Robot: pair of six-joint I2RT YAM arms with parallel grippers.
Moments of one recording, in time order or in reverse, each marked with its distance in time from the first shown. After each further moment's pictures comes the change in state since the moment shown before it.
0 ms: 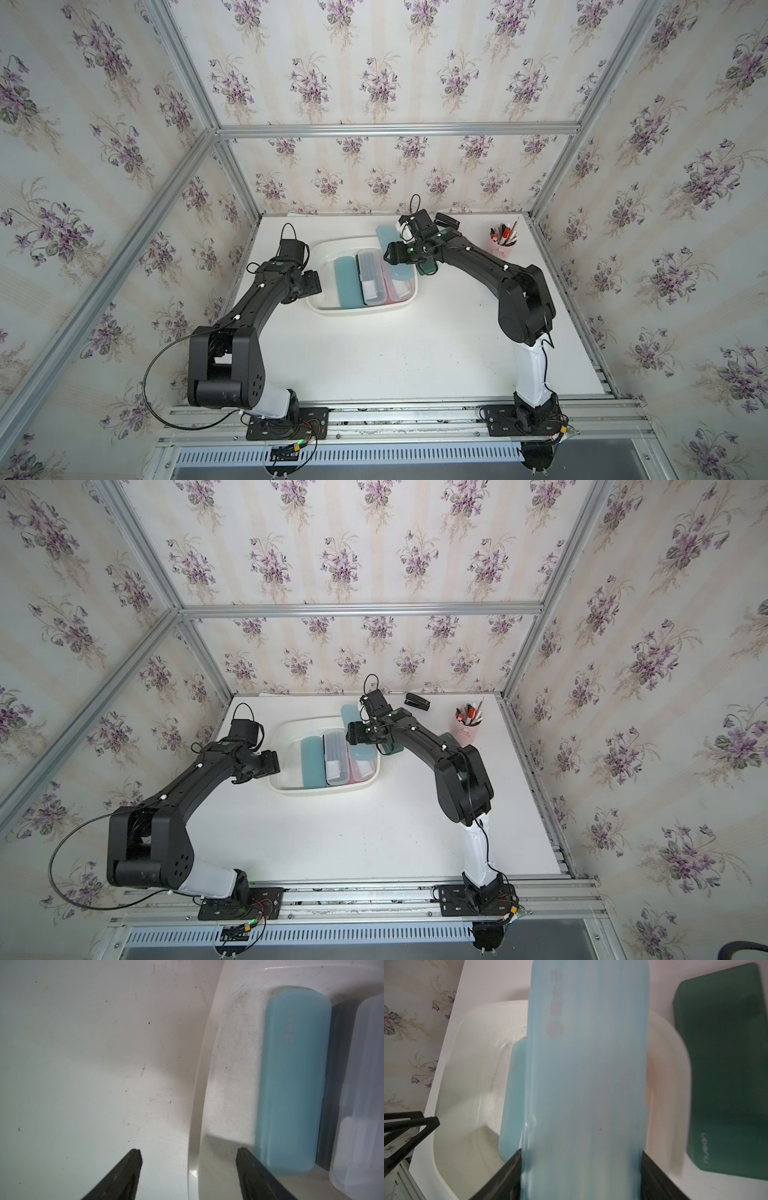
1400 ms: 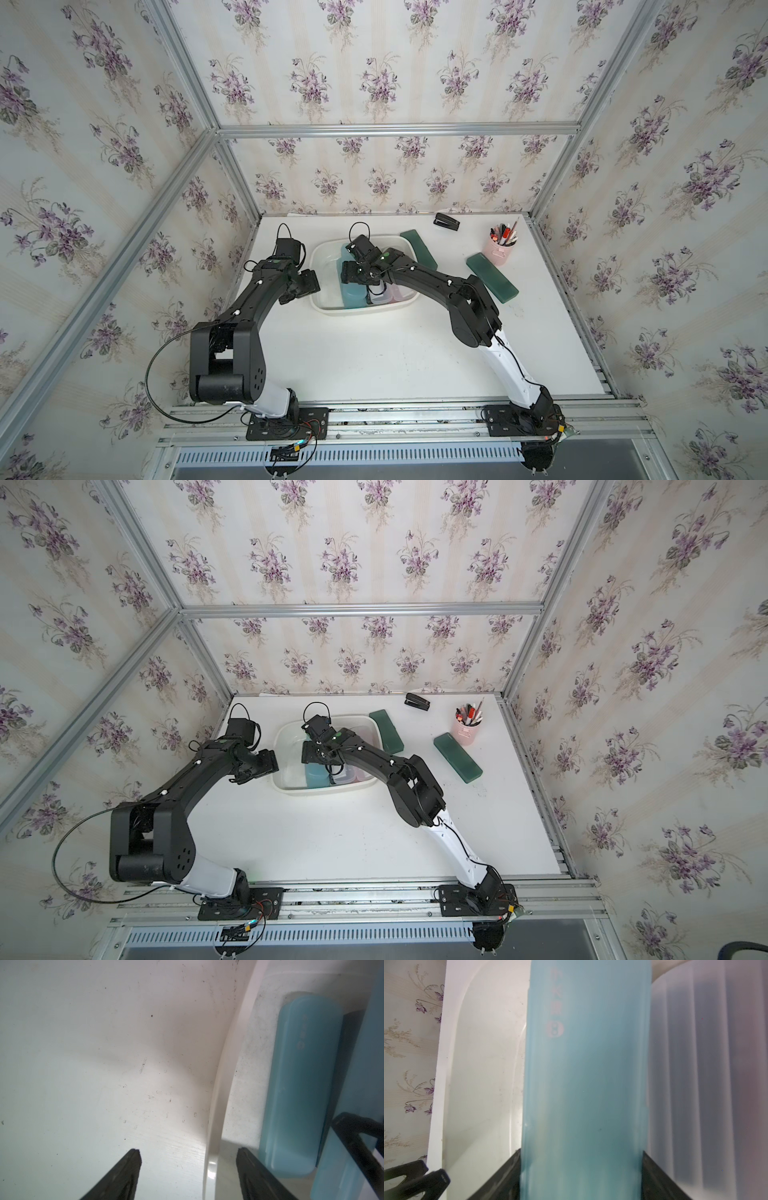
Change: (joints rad) left arm 0.036 0.030 0.023 -0.023 0.047 -0.033; right arm 0.251 0.300 0.330 -0.050 0.219 0.353
